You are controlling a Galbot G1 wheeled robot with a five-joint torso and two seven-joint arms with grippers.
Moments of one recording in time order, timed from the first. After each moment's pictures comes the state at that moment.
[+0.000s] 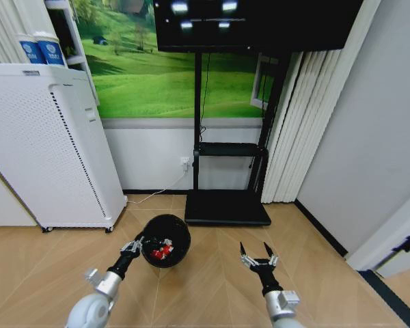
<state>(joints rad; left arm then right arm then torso) 1.50 -1.11 -0.65 -1.91 -0.87 -0.08 0.22 -1.60 1.33 0.50 2.00 0.21 0.16 0.13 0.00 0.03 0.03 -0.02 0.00</state>
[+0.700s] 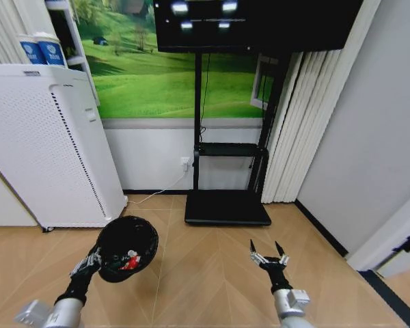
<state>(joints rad) 1.85 -1.32 -0.96 -2.23 -0.90 0.11 0.02 -1.61 1.36 0.60 2.01 0.23 0.16 0.16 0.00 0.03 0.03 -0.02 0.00</state>
